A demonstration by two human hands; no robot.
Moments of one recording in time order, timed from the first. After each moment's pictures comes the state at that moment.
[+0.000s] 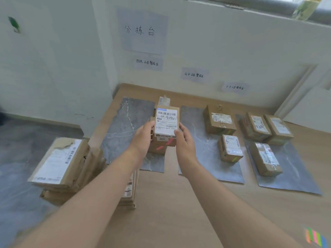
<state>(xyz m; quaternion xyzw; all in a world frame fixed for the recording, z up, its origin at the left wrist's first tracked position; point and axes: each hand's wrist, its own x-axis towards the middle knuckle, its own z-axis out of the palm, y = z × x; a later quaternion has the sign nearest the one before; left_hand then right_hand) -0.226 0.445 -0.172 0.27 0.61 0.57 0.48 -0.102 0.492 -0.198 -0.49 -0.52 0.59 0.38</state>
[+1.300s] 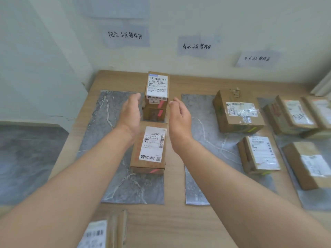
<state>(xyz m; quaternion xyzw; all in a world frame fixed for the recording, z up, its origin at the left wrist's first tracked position) -0.296 0.673 -0.259 0.22 0.68 0.55 0.44 -0.182 0.708 -0.290 -0.54 -0.44 0.60 0.40</state>
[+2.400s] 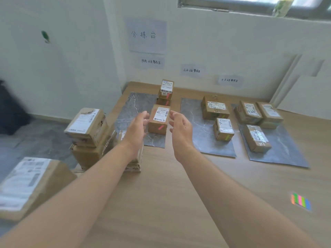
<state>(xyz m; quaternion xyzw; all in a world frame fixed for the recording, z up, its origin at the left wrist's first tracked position) -0.145 0.290 -0.123 0.28 0.65 0.56 0.43 -0.041 0.348 -0.138 -0.47 -0.47 0.61 0.43</state>
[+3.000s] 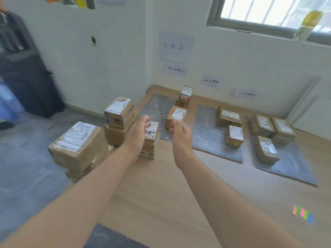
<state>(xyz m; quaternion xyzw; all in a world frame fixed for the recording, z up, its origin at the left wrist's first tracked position) -0.119 0.156 -0.109 0.21 0.66 0.61 0.38 -0.025 0.240 -0.138 -0.43 -0.51 0.63 0.39</state>
